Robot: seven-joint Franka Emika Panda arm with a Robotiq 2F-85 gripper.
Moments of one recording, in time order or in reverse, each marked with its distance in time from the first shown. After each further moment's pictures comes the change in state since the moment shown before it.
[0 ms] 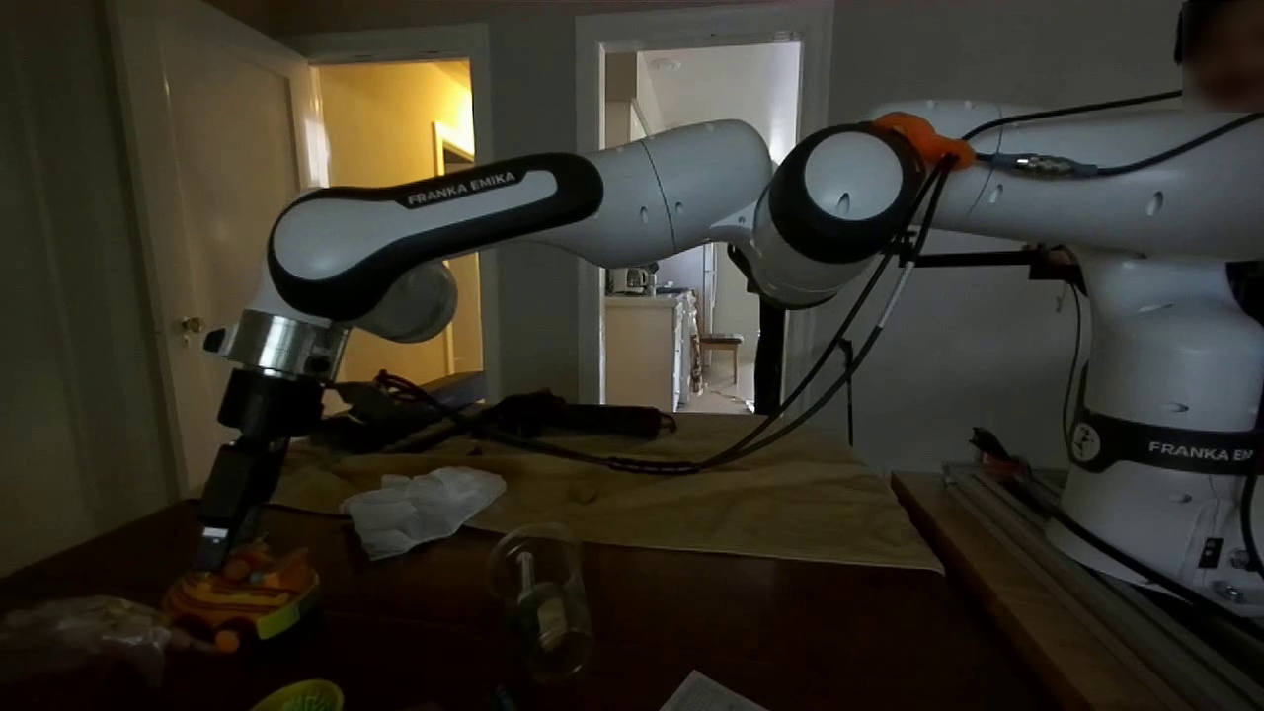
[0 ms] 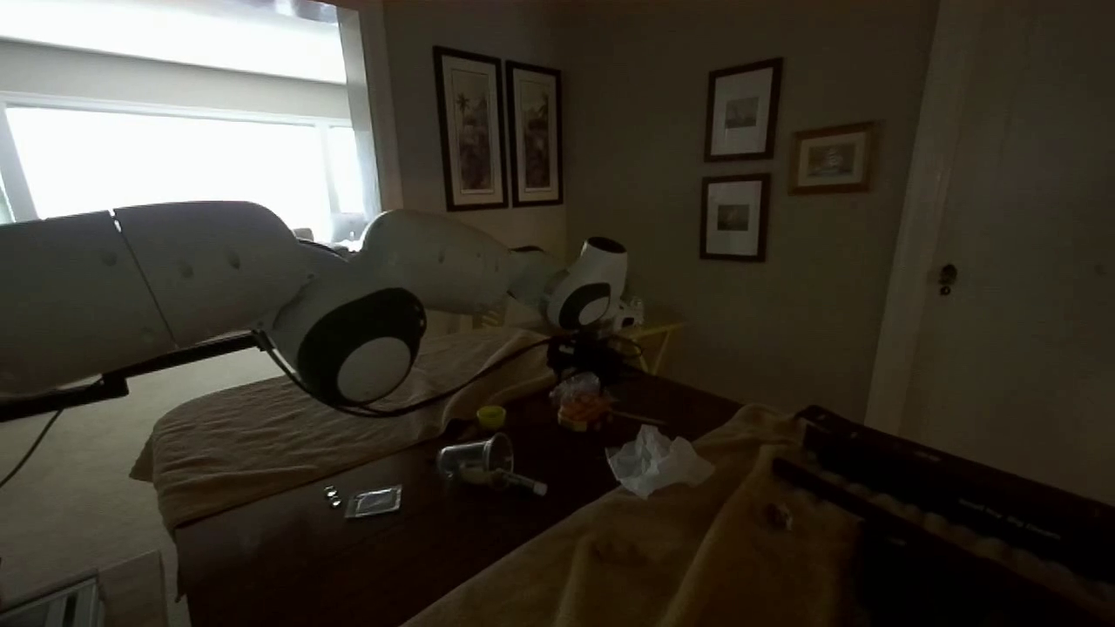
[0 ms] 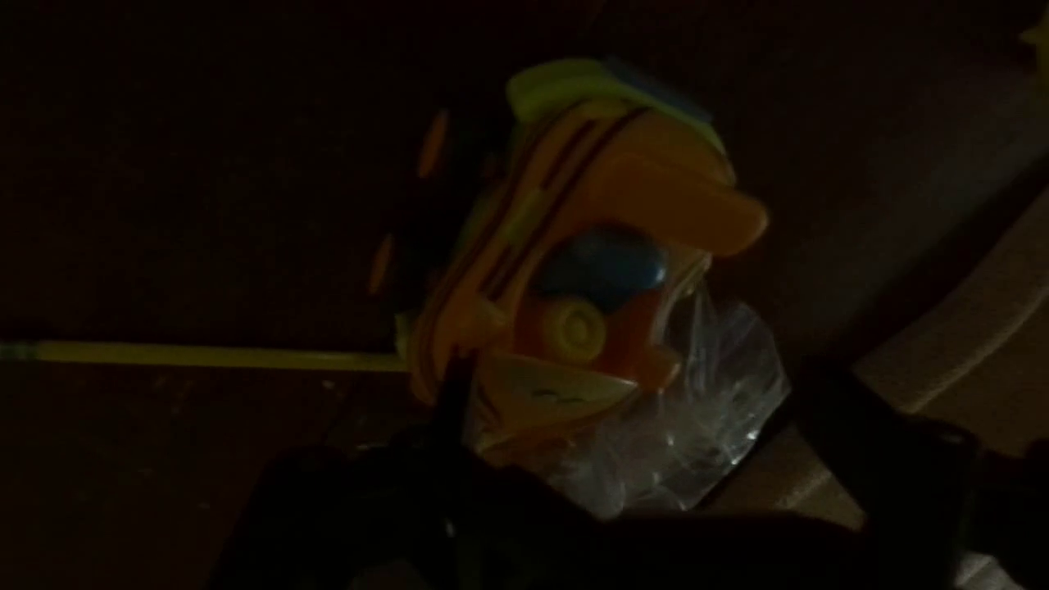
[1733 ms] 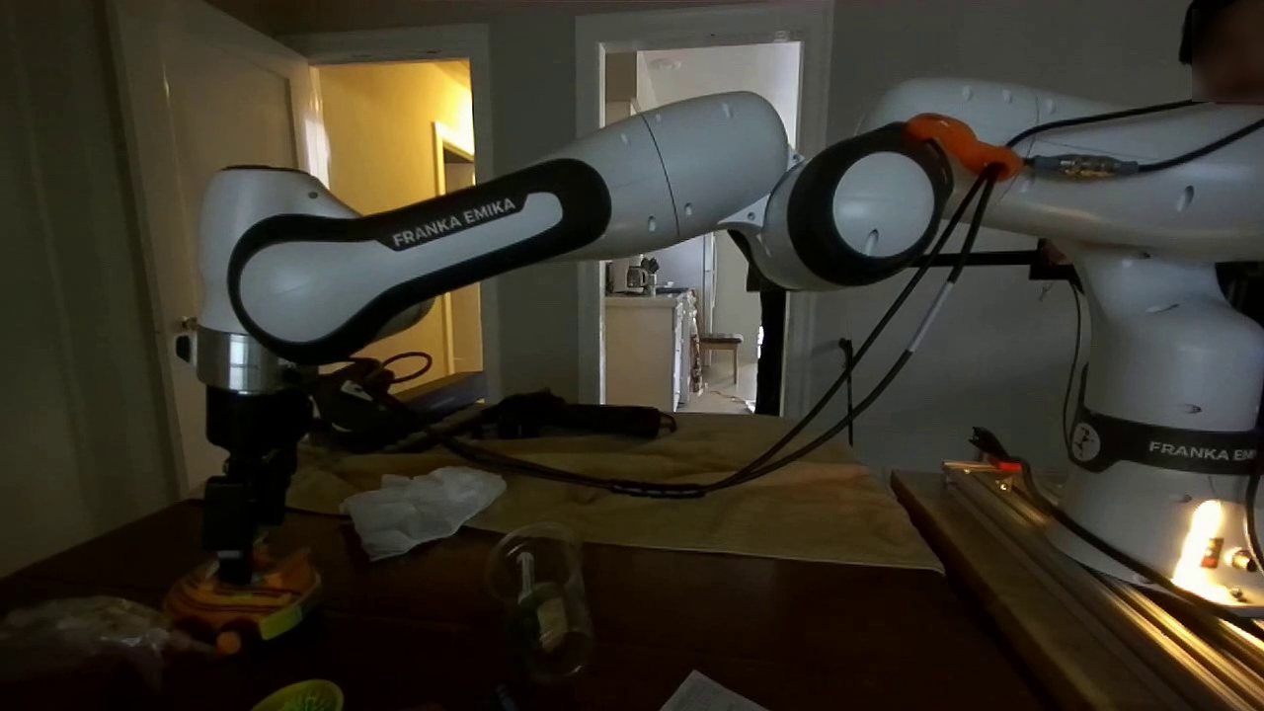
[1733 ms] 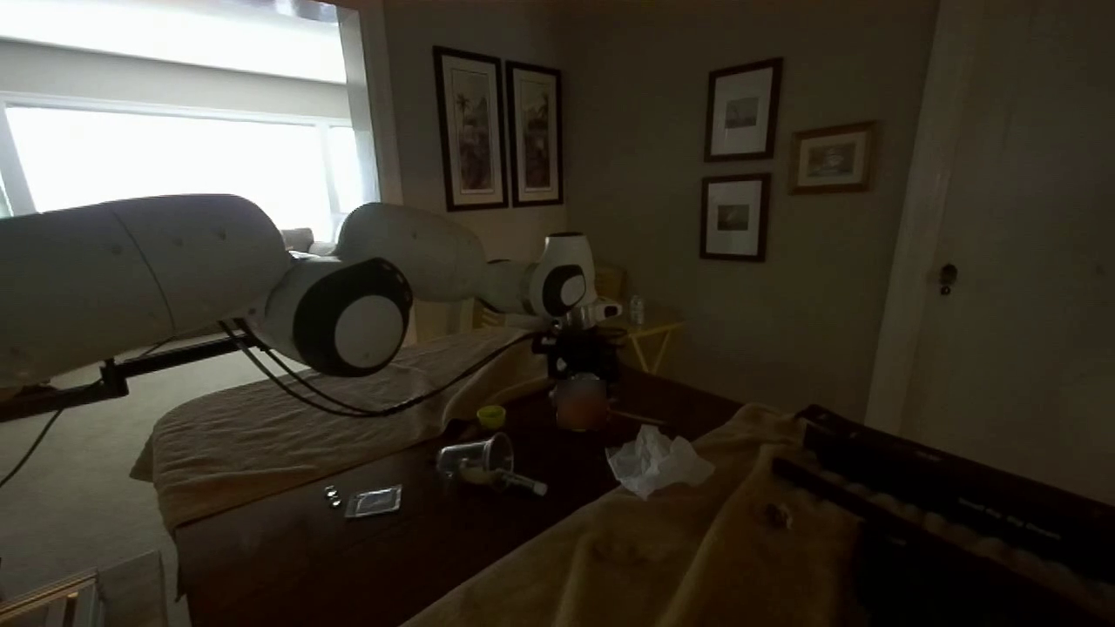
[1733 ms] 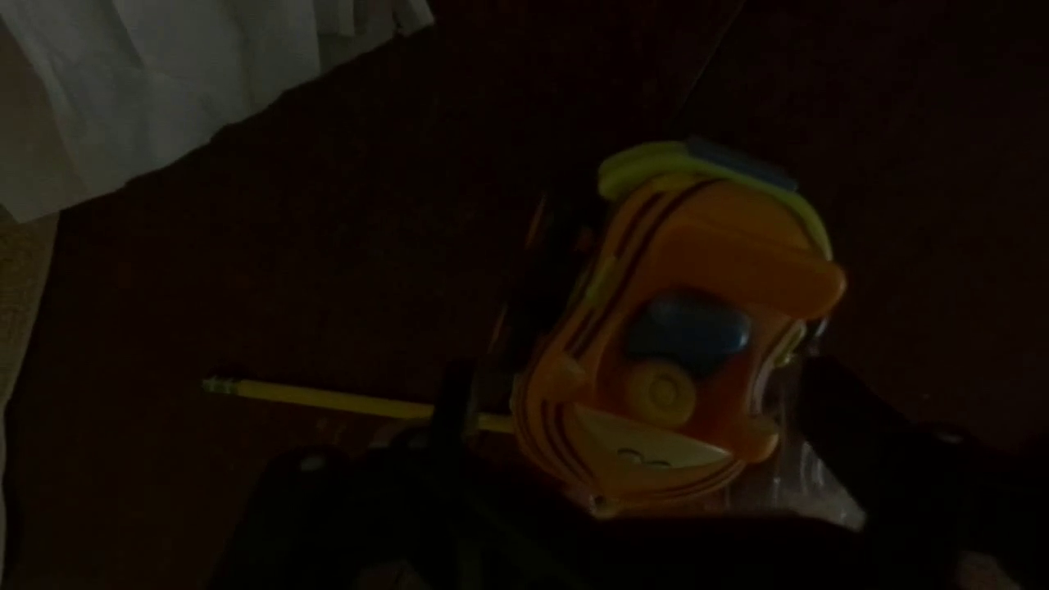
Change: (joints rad) arm 0.144 -0.022 -0.282 0.008 -0.099 -0.039 0.254
